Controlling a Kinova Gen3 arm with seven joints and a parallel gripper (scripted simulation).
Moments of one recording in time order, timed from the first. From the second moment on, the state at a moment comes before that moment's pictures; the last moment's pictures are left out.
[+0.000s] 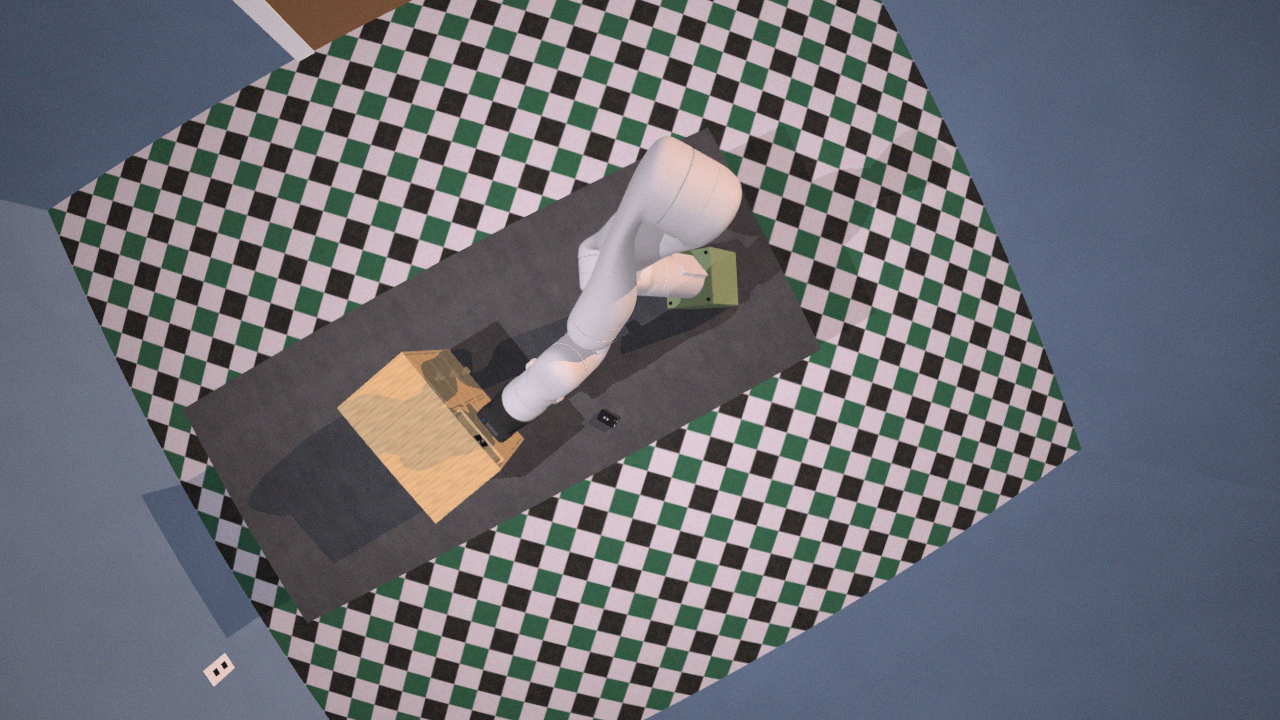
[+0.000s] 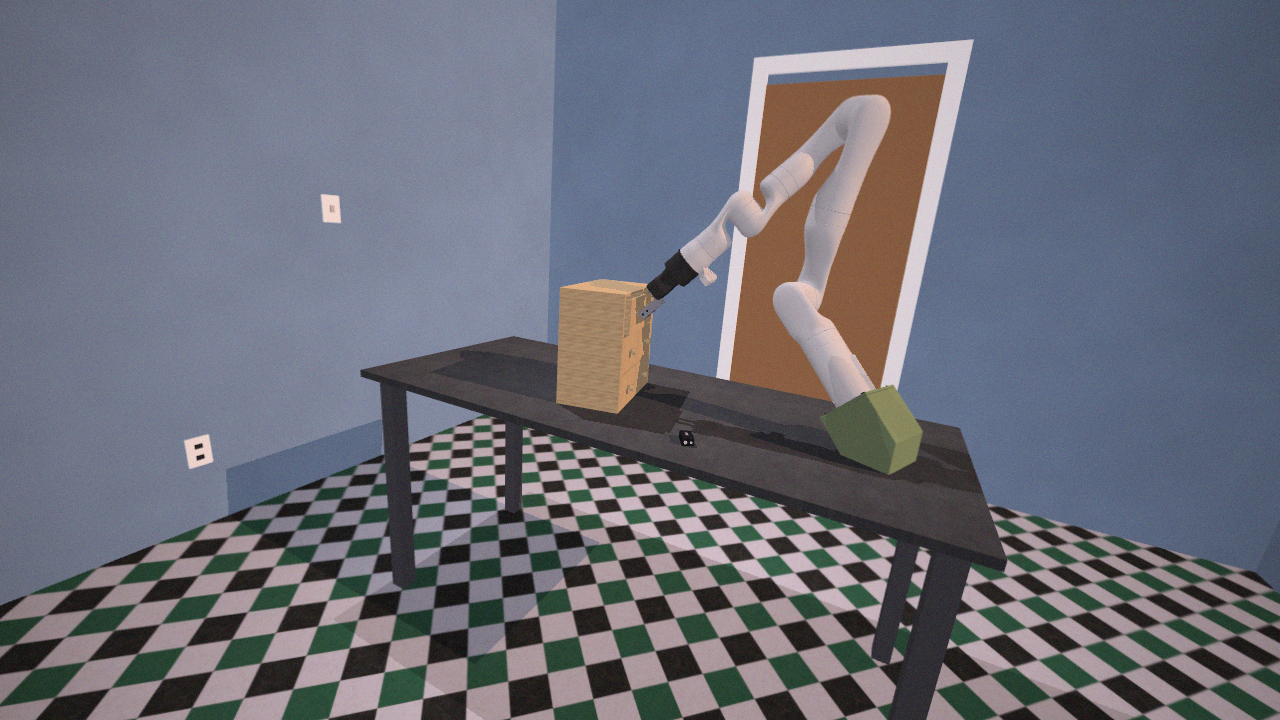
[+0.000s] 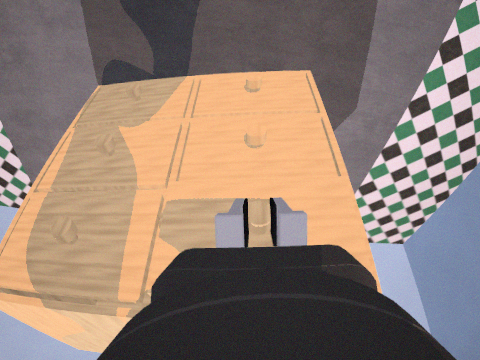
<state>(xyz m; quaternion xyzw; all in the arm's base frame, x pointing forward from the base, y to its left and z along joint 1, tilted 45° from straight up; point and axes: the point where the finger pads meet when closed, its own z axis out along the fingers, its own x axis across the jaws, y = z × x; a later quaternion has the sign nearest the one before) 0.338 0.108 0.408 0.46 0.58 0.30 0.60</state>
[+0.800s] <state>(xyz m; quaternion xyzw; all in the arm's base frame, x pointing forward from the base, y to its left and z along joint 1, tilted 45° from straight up) 0.327 0.106 0.400 0.46 0.58 0.30 0.60</state>
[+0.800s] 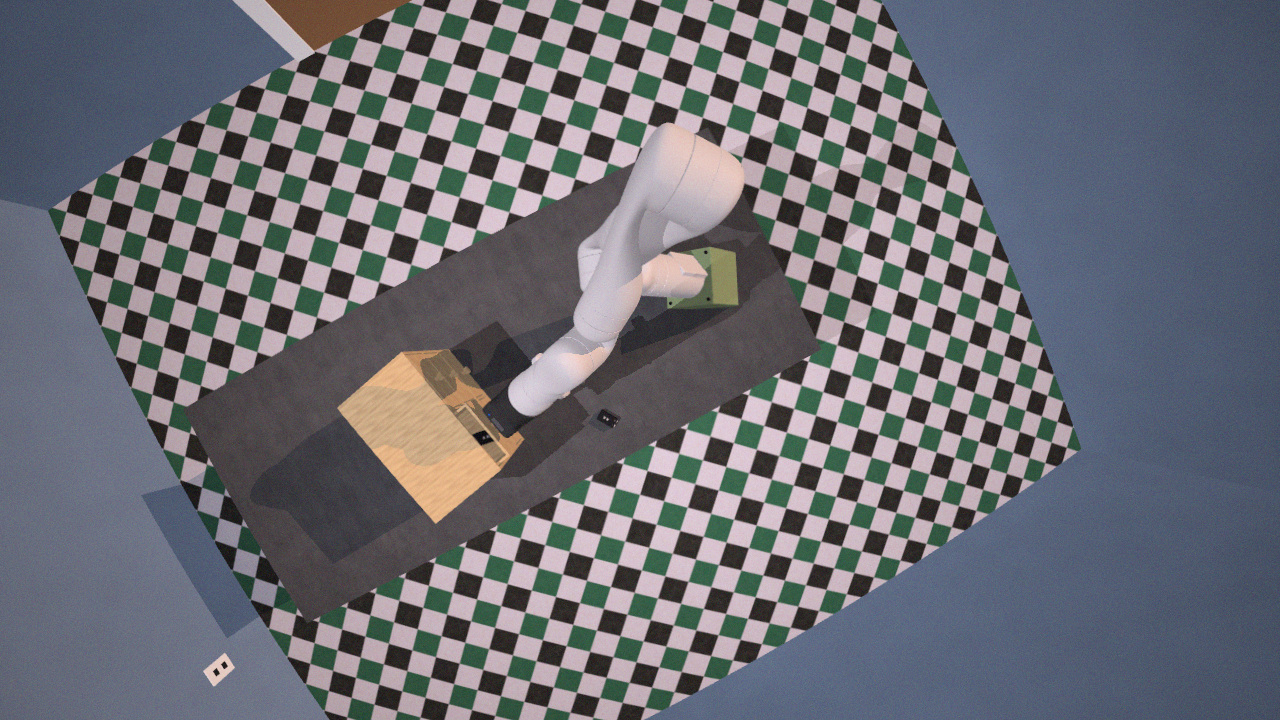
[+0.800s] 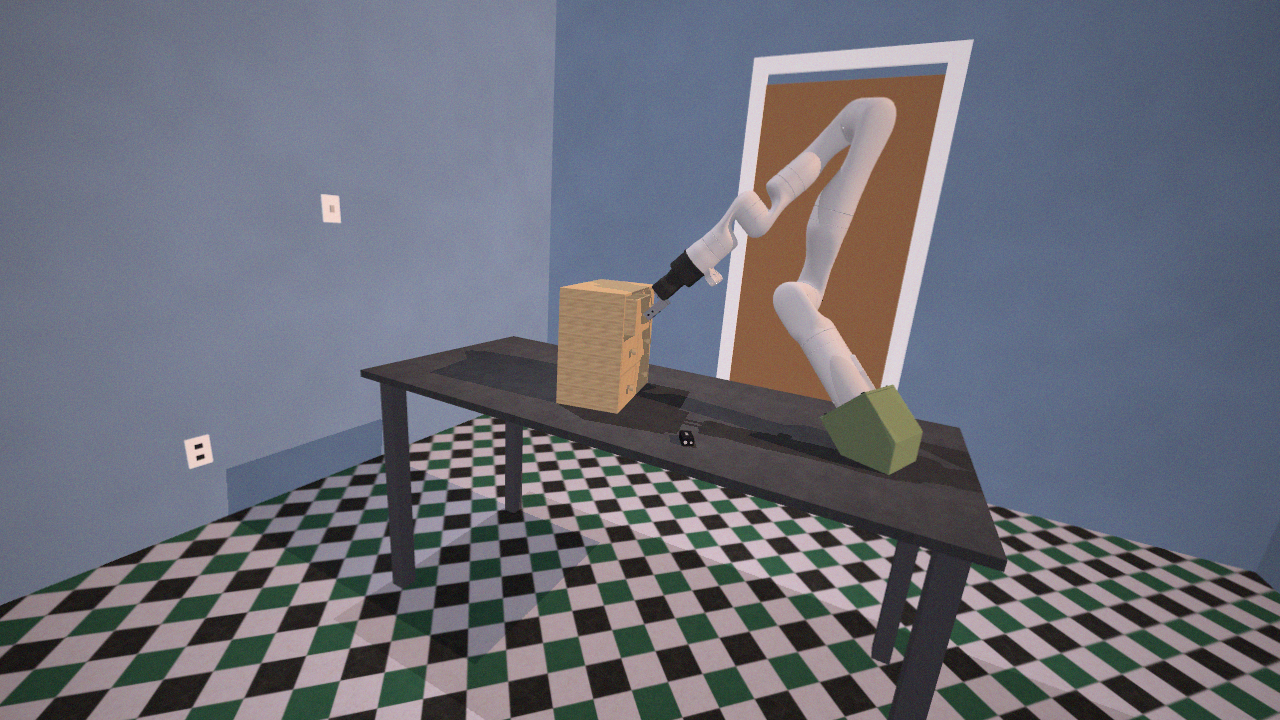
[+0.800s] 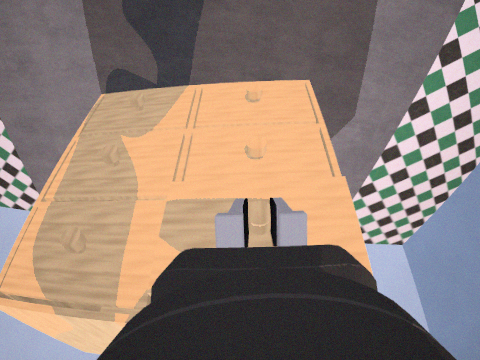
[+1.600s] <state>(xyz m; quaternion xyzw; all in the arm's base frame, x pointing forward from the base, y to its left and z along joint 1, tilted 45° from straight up) 0.314 0.104 0.391 0.46 0.58 0.30 0.60</state>
